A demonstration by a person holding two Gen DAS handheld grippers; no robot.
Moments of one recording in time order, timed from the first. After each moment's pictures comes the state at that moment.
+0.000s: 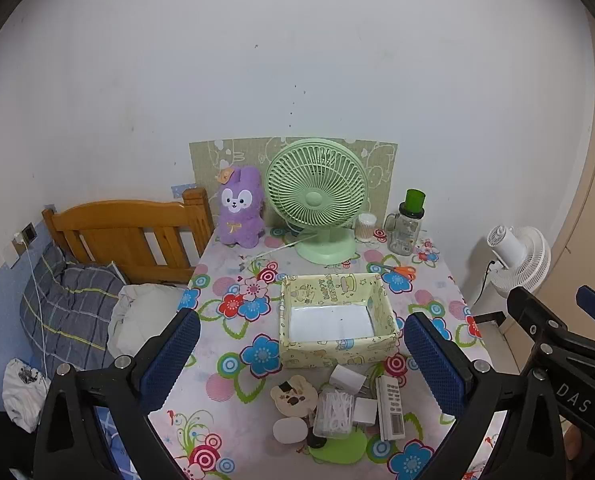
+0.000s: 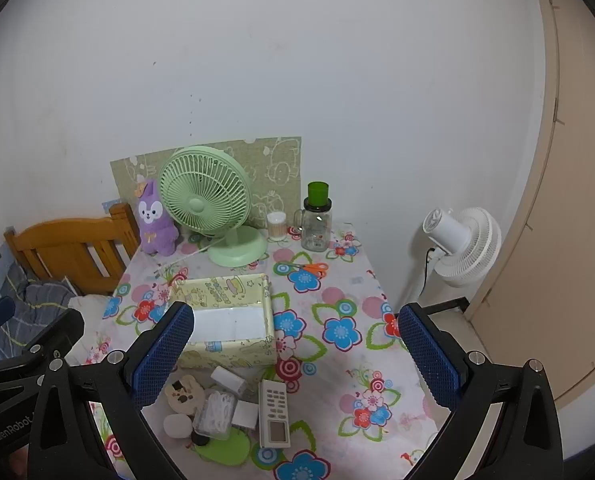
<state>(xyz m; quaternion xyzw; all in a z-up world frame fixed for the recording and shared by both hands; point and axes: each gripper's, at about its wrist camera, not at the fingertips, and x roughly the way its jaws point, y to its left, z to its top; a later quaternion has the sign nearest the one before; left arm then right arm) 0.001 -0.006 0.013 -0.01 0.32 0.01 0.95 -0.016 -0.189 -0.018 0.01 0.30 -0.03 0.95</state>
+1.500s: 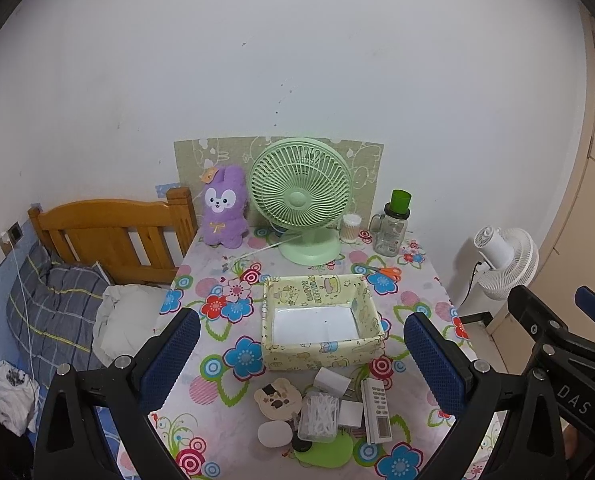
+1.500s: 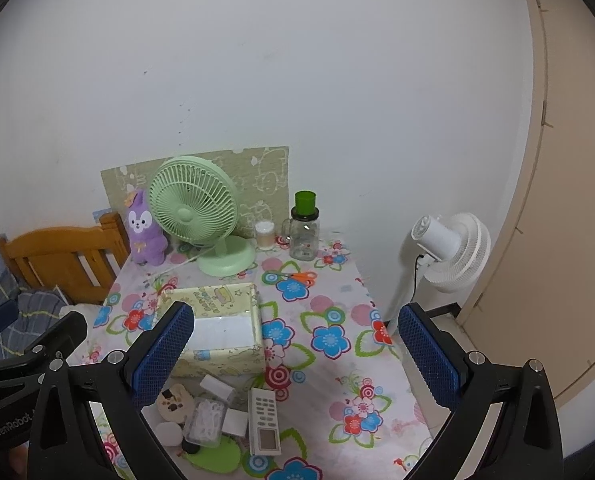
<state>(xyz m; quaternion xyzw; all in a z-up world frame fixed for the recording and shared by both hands) 0.003 -0.012 0.006 -0.02 0.32 -0.01 0.95 -0.024 -0.194 -0.020 0.01 0.28 -0.05 0.96</state>
